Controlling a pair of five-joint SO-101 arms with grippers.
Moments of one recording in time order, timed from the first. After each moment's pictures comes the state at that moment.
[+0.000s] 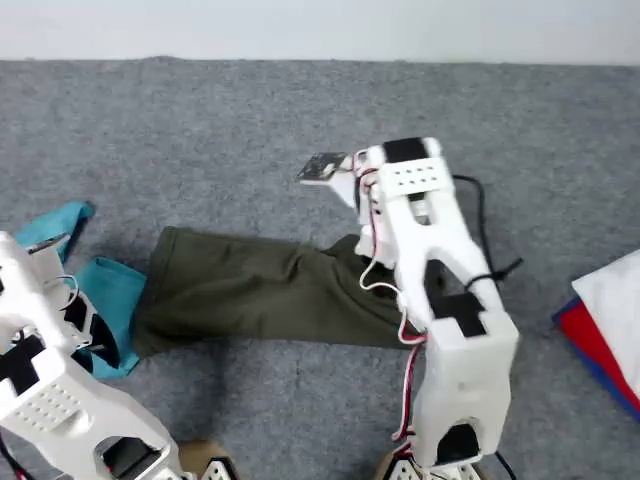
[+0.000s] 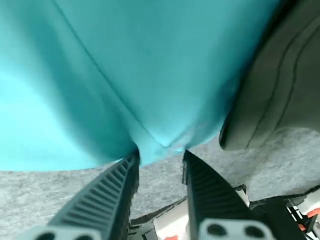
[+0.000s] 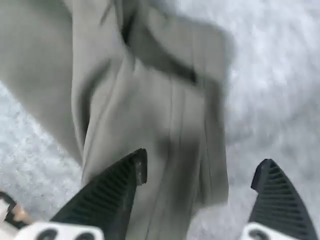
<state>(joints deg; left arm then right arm) -45.5 20.6 11.4 98.8 -23.2 -14.0 29.4 -17.1 92.3 48.0</state>
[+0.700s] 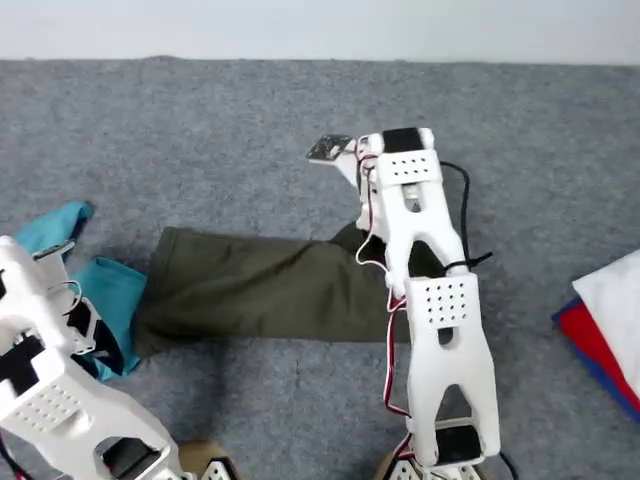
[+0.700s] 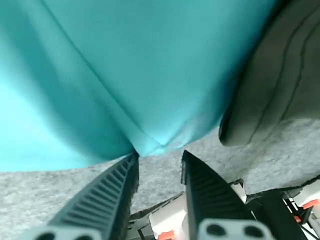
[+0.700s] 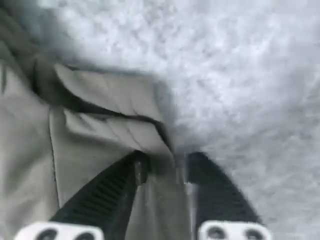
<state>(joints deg) -45.5 20.6 13.8 98.8 -23.2 -11.2 64.4 -62.5 100.5 47.7</state>
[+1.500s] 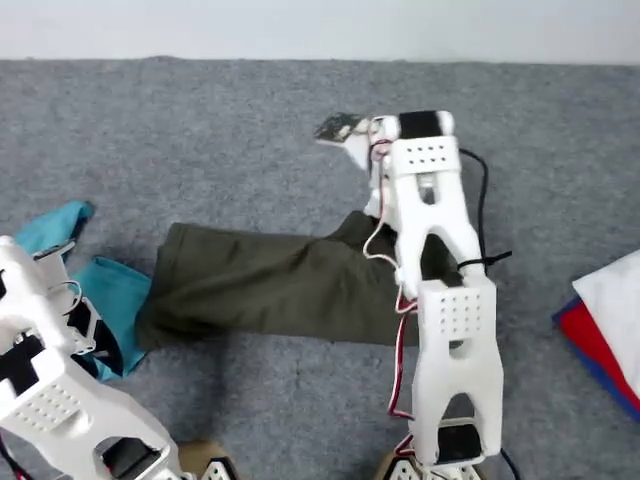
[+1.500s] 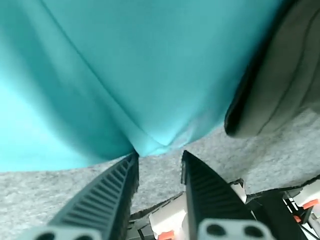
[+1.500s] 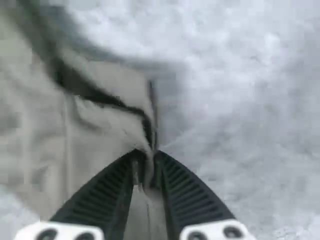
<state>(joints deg) -45.5 20.6 13.8 98.8 -23.2 -11.6 46.2 -48.7 100.7 50.9</state>
